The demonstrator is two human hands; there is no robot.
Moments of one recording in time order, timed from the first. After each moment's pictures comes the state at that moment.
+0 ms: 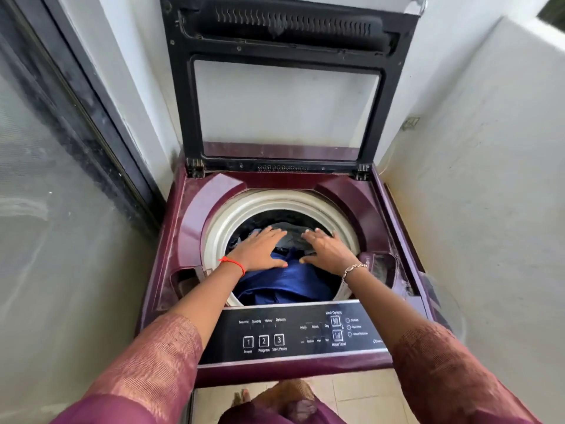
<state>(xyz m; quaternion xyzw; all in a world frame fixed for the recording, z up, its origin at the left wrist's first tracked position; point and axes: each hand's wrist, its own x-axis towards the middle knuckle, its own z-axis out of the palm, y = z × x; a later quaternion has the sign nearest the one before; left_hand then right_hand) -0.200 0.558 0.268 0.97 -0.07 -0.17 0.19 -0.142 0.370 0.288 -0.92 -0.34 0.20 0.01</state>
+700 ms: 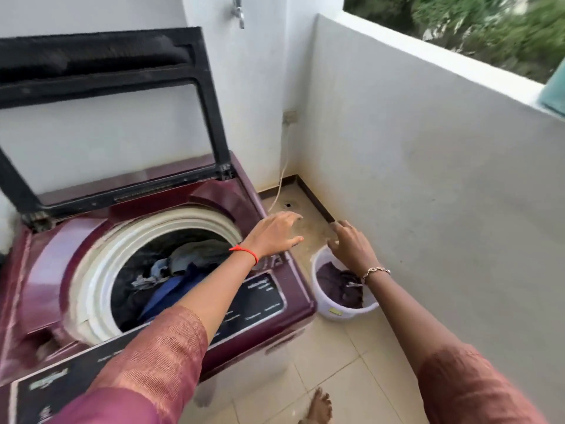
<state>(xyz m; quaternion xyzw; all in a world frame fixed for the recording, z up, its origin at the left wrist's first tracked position) -0.155 0.286 0.340 0.95 -0.27 -0.02 0.17 -0.190 0.094 0.331 -0.99 -0.05 0.00 0.15</state>
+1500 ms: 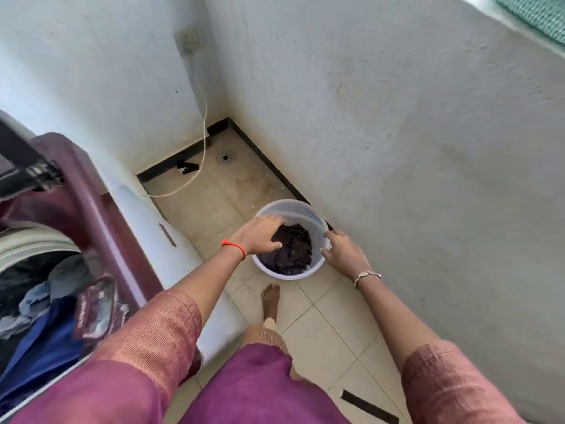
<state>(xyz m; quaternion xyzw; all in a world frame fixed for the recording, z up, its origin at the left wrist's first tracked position) -0.067 0.047 0.230 0.89 -0.38 -0.23 0.09 -0.169 -0.147 0.232 -0.96 0.10 0.19 0.18</state>
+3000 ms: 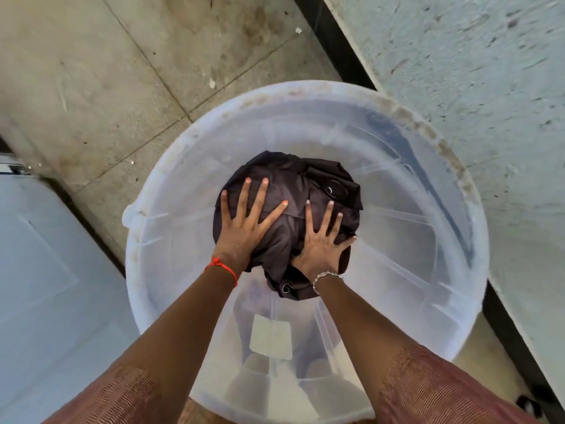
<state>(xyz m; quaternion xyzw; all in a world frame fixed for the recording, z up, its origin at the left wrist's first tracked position) 0.048 -0.015 -0.410 0.92 -0.32 -0.22 -0.10 -0.014 -0.160 -0.449 -0.88 0.19 0.41 0.11</state>
